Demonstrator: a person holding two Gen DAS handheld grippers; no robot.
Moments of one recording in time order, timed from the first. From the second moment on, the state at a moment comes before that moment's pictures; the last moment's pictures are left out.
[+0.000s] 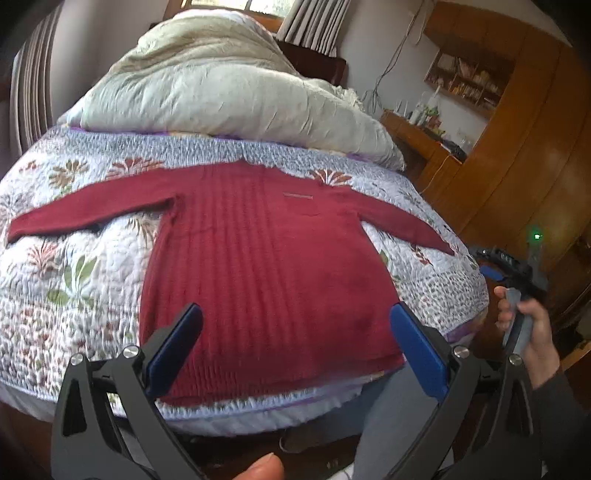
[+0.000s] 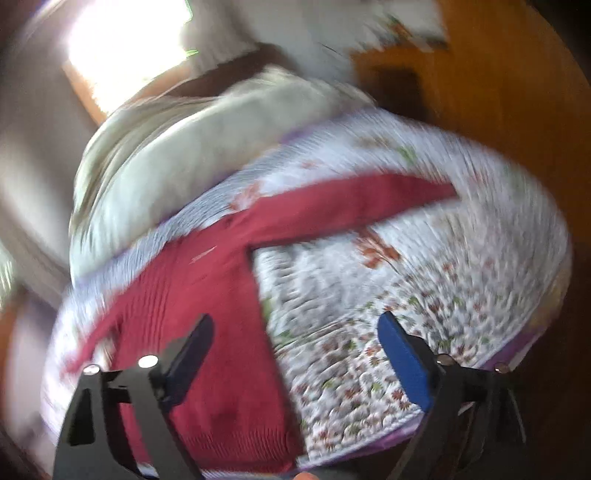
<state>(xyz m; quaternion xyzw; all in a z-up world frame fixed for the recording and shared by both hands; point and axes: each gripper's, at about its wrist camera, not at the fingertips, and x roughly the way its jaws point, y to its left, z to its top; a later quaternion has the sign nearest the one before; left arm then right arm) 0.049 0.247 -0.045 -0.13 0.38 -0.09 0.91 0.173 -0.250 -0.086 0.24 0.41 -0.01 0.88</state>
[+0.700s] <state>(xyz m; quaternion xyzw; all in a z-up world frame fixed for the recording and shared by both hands) 0.122 0.205 -0.090 -0.13 0.43 -0.11 0.89 0.326 -0.475 -0.234 0.60 0.34 -0.09 0.71</state>
